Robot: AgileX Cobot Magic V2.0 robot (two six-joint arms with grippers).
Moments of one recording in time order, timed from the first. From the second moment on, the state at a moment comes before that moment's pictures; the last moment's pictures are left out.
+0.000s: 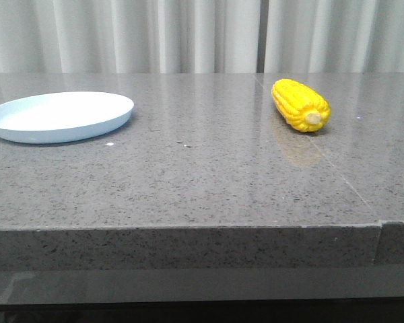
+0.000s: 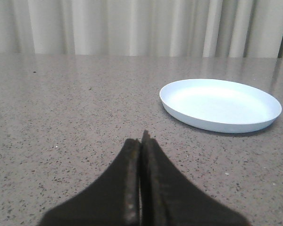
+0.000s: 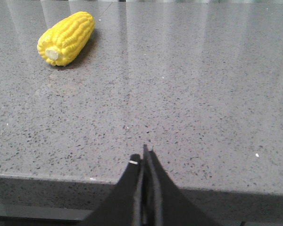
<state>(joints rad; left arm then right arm) -0.01 0.00 0.01 0.04 0.12 -0.08 0.05 -0.01 0.03 0.07 0.24 0.00</state>
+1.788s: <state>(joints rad) -0.01 0.37 -0.46 0.16 0.21 -0.08 0.05 0.37 -0.53 0.11 0.37 0.00</state>
